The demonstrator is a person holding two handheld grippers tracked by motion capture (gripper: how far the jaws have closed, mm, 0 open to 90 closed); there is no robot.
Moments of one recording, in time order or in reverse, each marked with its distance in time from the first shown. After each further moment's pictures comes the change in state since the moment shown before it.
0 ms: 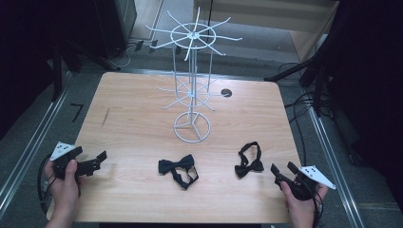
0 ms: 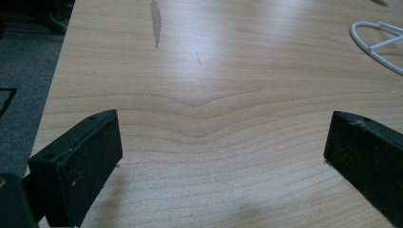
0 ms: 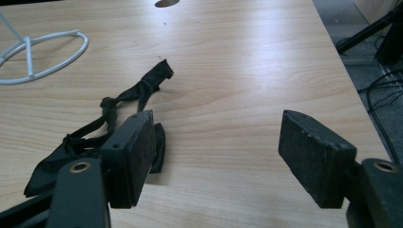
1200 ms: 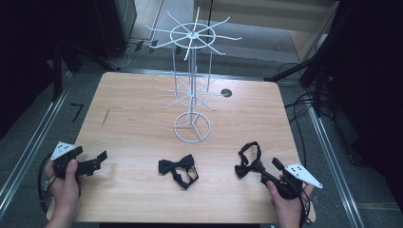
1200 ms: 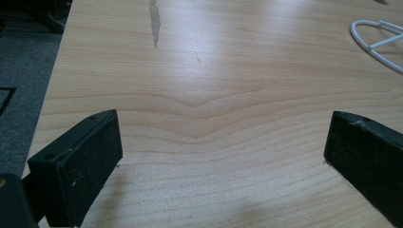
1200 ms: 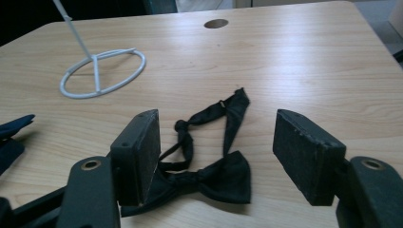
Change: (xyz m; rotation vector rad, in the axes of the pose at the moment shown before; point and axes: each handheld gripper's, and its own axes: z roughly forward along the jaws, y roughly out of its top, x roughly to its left) left arm 0.000 0.000 0.001 0.004 -0.001 0.006; right arm 0.049 0.012 0.001 -0.048 0.096 -0.027
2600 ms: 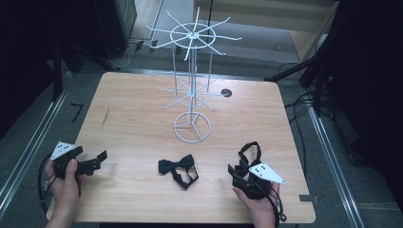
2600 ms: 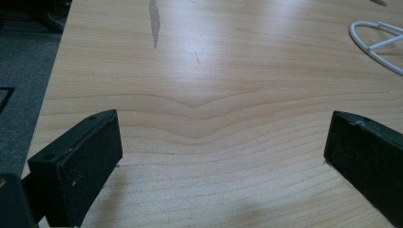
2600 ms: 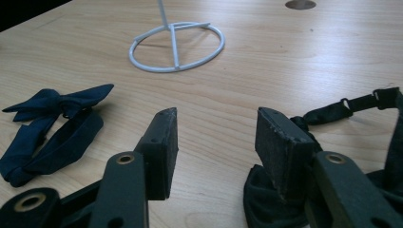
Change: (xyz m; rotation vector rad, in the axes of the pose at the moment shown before) left arm 0.001 0.000 0.000 0.000 -0.003 -0.004; right arm 0.074 -0.010 0.029 0.078 0.122 -0.106
